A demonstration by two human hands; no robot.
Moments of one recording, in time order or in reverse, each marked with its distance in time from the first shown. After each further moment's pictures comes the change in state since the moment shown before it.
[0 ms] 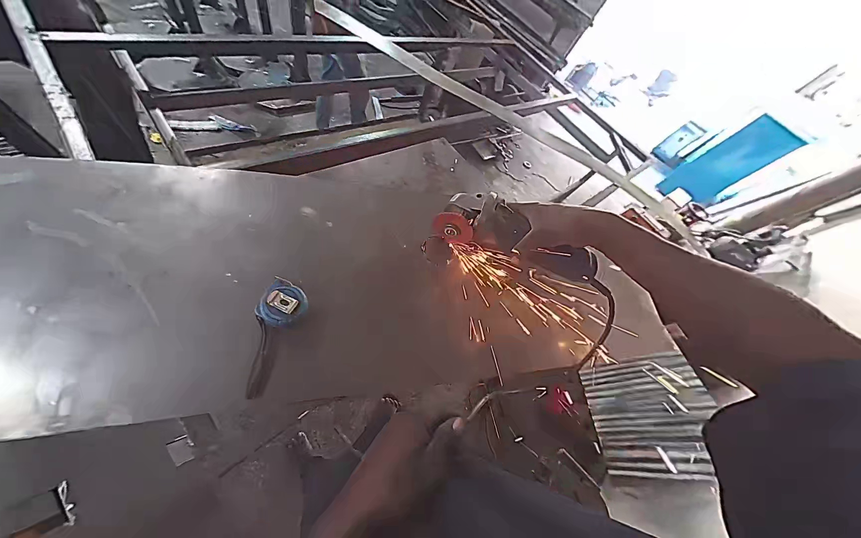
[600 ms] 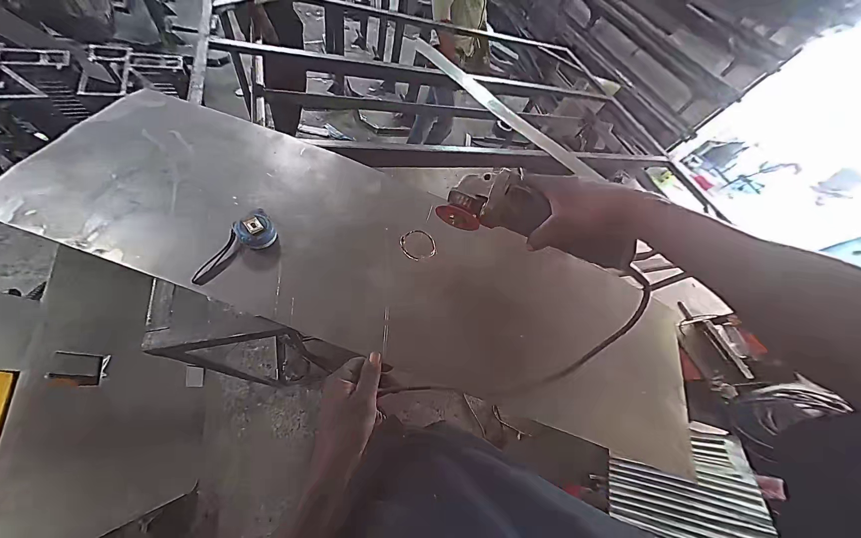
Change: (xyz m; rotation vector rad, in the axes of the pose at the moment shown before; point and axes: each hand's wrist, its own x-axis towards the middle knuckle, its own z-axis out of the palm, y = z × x) left_hand 0.076 0.007 0.097 -0.383 1.180 0.075; right_hand 0.002 -0.020 -0.073 -0.539 0.095 -0.330
